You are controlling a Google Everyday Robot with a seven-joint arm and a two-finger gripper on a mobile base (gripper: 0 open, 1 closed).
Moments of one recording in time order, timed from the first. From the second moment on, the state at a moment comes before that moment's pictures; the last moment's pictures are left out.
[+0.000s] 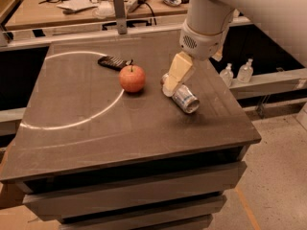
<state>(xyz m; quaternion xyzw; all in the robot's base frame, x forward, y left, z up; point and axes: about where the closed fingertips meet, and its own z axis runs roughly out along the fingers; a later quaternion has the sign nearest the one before) 0.569 -0.107 0.912 -0.35 0.93 -0.03 0.10</state>
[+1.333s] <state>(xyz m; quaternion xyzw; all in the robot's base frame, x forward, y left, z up) 0.649 -0.060 0.858 -0.30 0.95 0.02 0.07</state>
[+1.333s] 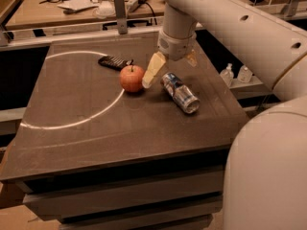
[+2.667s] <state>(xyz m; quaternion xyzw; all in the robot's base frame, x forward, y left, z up) 0.645 -0.073 0.841 -0.31 0.95 0.04 0.05</state>
